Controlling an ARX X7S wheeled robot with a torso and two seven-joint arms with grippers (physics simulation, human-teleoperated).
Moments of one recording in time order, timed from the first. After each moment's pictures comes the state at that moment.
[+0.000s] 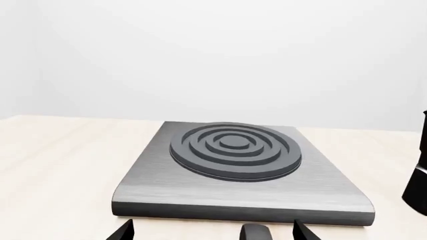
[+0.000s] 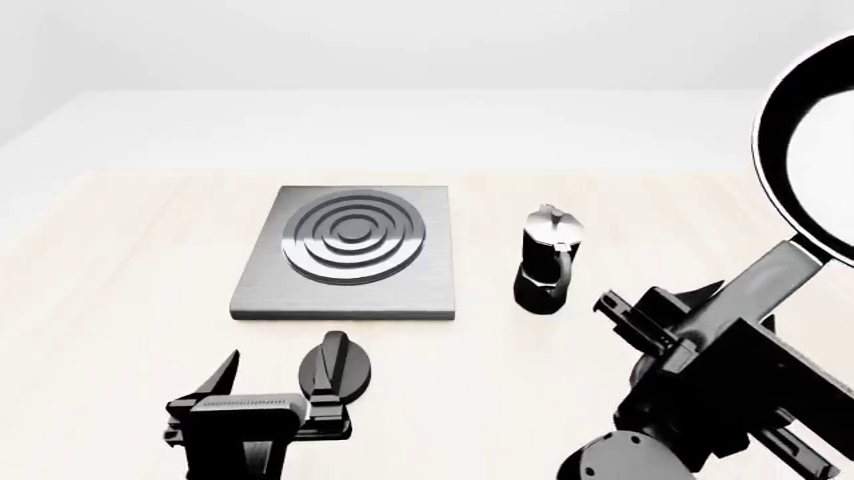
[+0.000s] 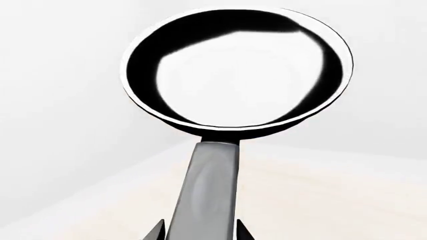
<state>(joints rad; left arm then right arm) 0.00 -0.31 0.32 0.12 -0.32 0.05 -0.35 0.28 0.23 -0.32 -0.62 0.34 0.54 1.34</state>
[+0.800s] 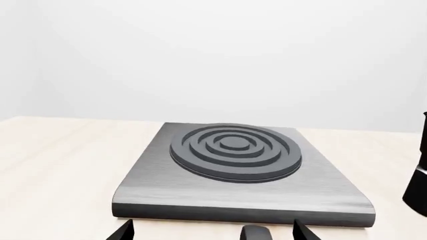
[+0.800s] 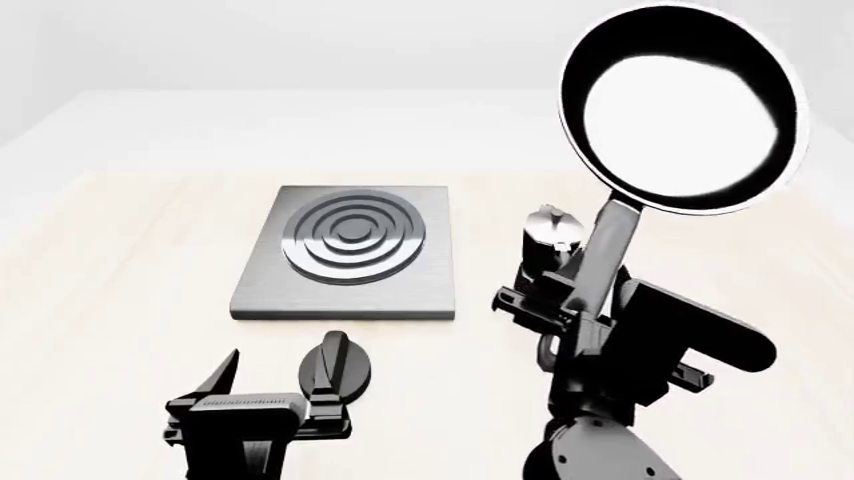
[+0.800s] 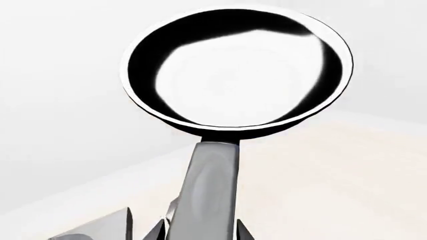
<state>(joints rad) -0.01 -0.32 0.33 0.12 -0.32 0.05 -0.36 0.34 0.23 -0.42 -0.52 0.54 0.45 1.04</state>
